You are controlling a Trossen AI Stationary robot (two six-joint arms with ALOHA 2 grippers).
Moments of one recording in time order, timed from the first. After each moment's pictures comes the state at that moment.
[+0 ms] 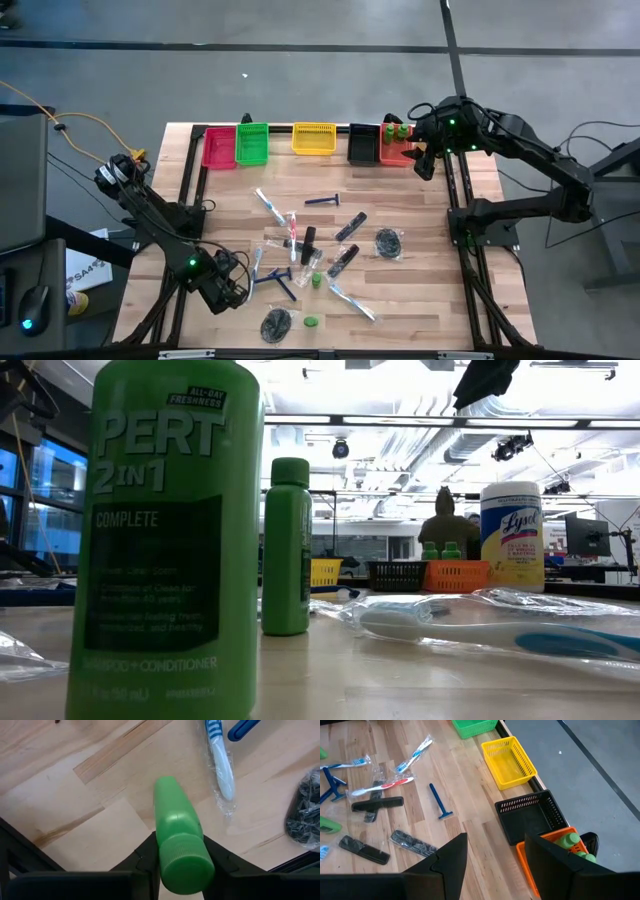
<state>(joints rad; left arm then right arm) -0.84 1.41 0.91 -0.84 0.02 -1.89 -0.47 1.07 1.36 -1.04 -0.03 -0.08</state>
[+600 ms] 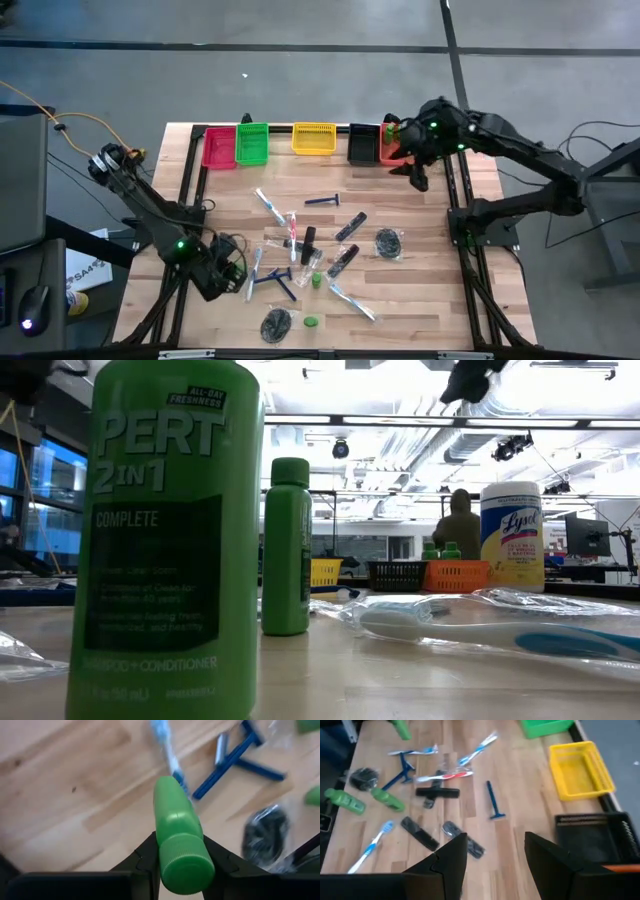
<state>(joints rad) -0.80 1.24 0.91 -0.92 -0.22 -1.84 -0.42 1.17 1.36 -1.01 -0.30 -0.17</state>
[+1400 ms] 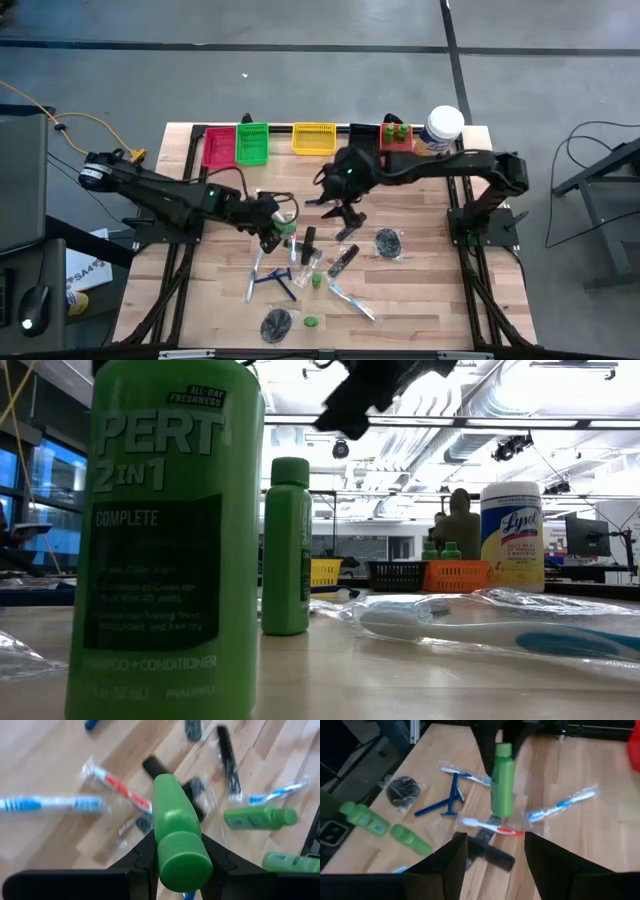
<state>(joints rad) -0.20 1.22 0.91 -0.60 -0.14 -0.87 -0.12 1.67 1.36 -0.39 -0.42 -0.19</state>
